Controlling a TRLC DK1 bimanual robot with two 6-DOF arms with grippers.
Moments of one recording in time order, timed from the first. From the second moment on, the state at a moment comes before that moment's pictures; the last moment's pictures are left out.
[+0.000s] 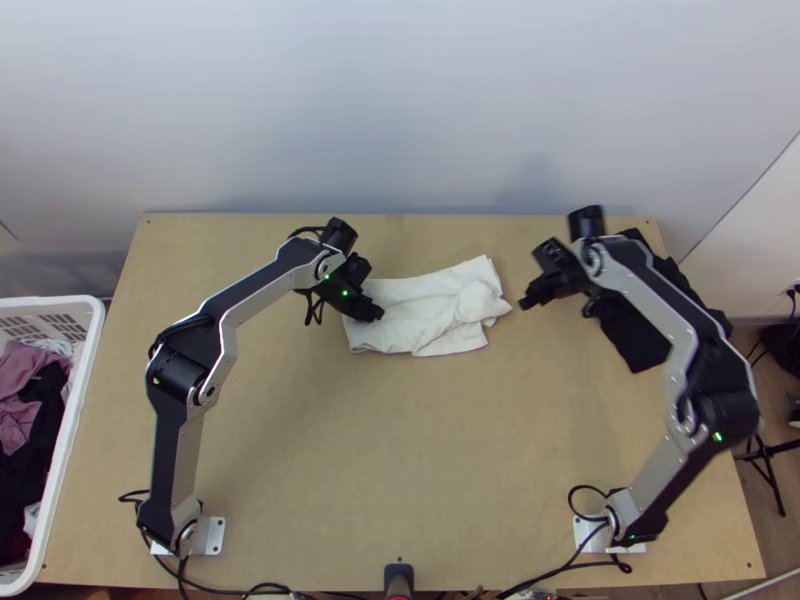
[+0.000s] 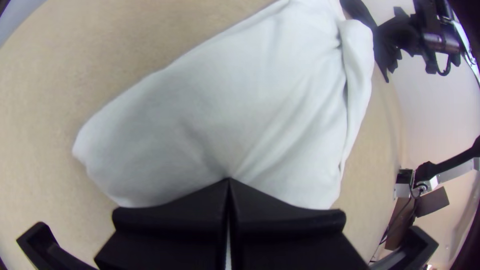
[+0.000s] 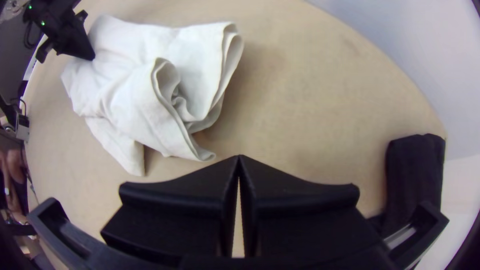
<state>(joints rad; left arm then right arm) -0.45 2.26 1.80 -0.82 0.38 0.06 0.14 1.87 1.43 -0.70 -0.26 -0.44</state>
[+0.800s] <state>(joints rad) -0.44 2.25 1.80 -0.84 0.46 0.10 0.42 2.02 1.65 -0.68 -0.29 -0.30</state>
